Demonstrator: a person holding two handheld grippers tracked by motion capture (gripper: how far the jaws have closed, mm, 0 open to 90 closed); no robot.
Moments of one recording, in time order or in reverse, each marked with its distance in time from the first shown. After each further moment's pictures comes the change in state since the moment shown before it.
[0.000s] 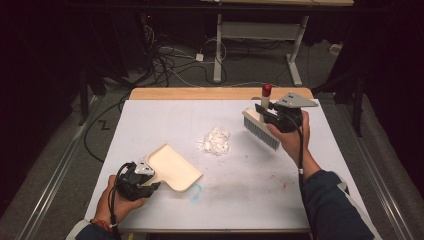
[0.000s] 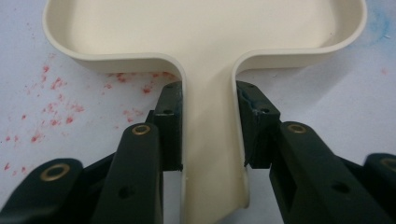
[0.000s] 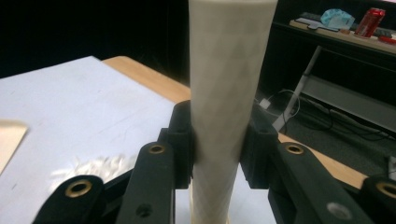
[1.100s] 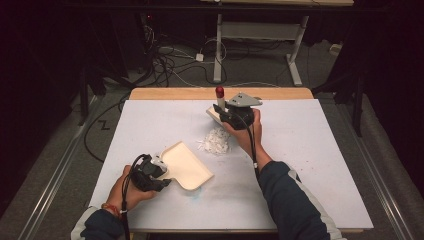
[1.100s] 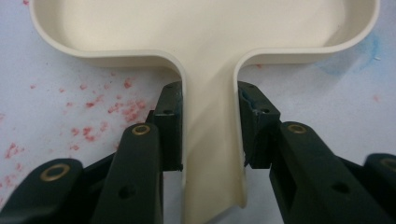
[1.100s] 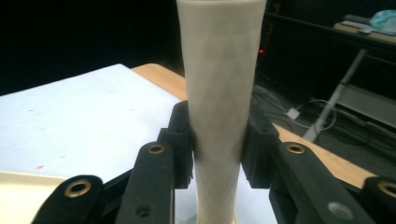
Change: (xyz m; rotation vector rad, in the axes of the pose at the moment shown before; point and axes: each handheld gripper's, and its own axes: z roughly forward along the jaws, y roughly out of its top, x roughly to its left) left arm 0.002 0.035 0.023 0.075 -0.093 0.084; right arm 0.075 0.005 0.094 -0.019 0.076 -0.005
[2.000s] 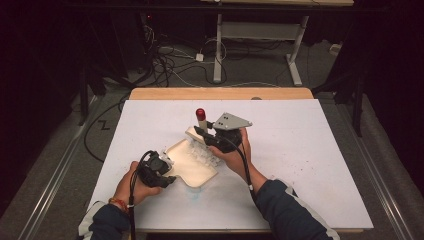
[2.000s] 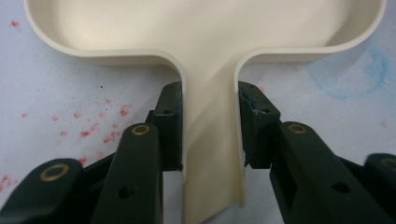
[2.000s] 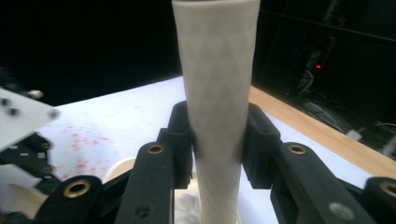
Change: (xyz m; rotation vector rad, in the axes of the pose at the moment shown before) left arm 0.000 0.017 0.009 0.028 0.001 0.008; right arm 0.071 -0.003 -0.029 -0.050 0.208 -0.033
